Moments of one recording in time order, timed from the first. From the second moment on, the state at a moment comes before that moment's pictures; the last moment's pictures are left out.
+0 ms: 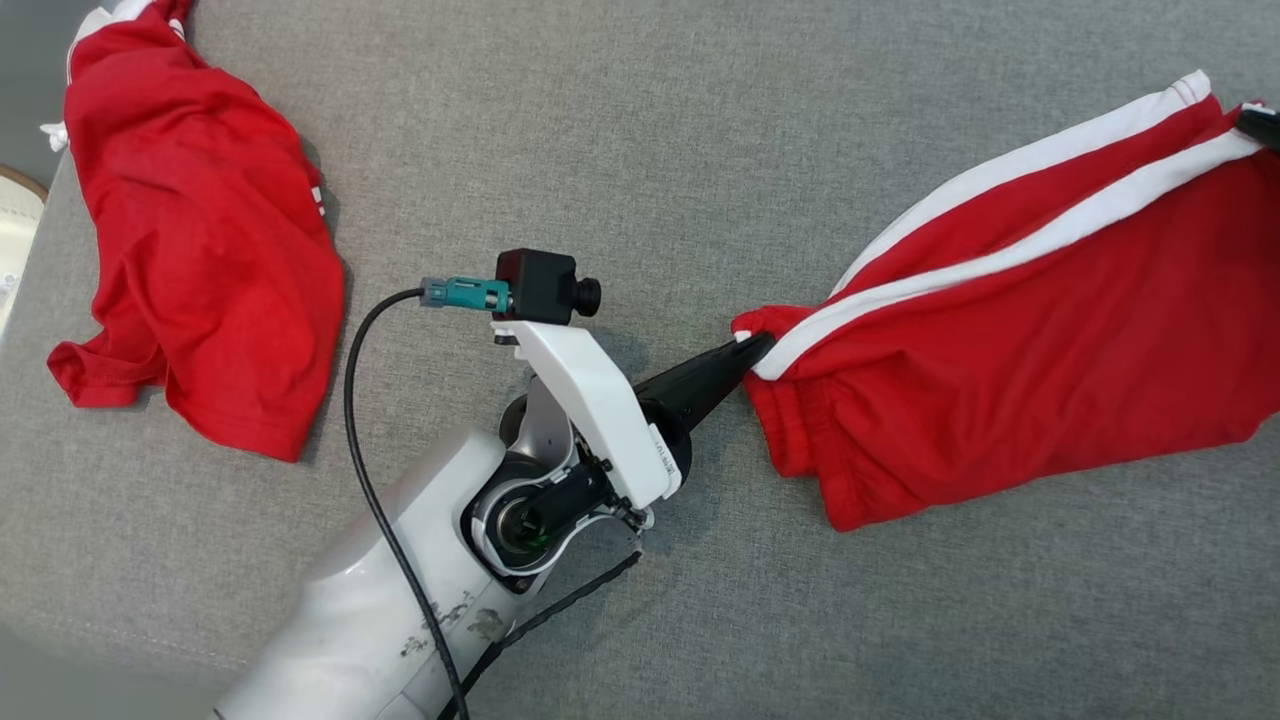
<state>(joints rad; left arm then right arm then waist) -0.70 0.13 -0.79 0.36 -1.41 -0.11 0.29 -1.16 -0.75 0.93 0.72 1.36 0.13 0.46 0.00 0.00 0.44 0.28</state>
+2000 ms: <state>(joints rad) -0.56 0.15 -0.51 0.39 -0.59 0.24 -0.26 -0.86 -0.61 0.65 0.62 0.79 0.13 -0.26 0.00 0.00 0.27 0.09</state>
